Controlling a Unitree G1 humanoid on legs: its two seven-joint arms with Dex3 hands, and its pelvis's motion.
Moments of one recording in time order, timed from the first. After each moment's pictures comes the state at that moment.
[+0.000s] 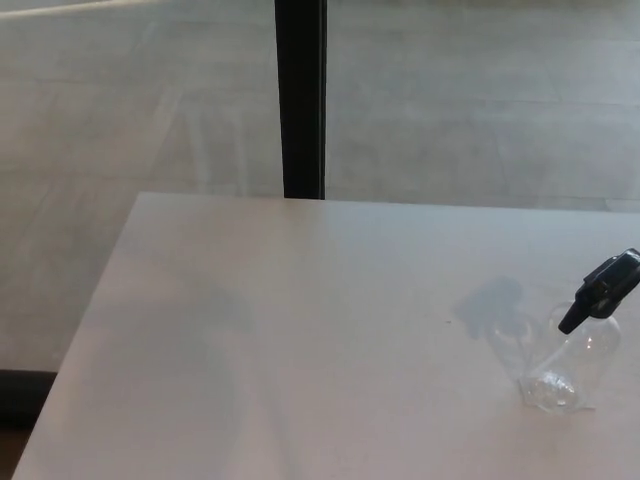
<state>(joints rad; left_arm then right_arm) 0.14 0.64 0.53 1.24 -0.17 -0.11 -0.29 0.06 -0.61 -0.41 1.16 0.05 -0.21 0.08</state>
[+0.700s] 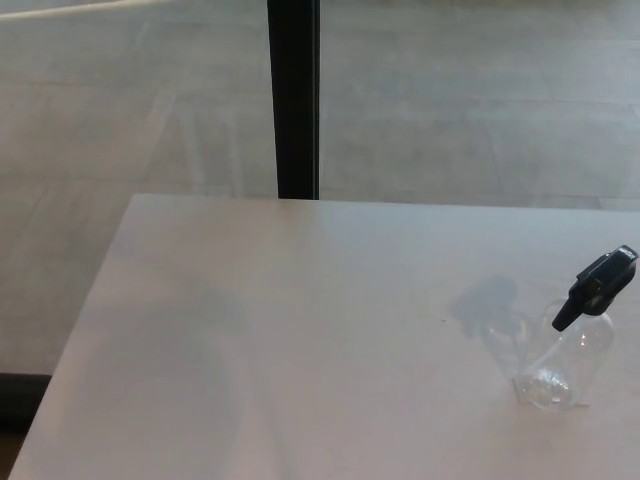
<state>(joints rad) 0.13 0.64 0.55 1.27 -0.21 -0.13 -0.35 -0.19 -0.78 -0.78 1.14 0.26 -0.07 0.06</state>
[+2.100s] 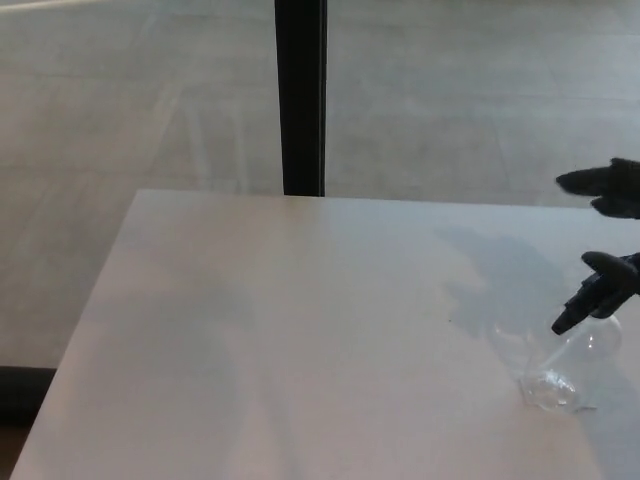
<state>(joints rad) 0.14 0.64 0.55 1.27 -0.22 -0.13 -0.35 -0.42 -0.85 0.18 0.12 -0.04 -0.10 0.27</state>
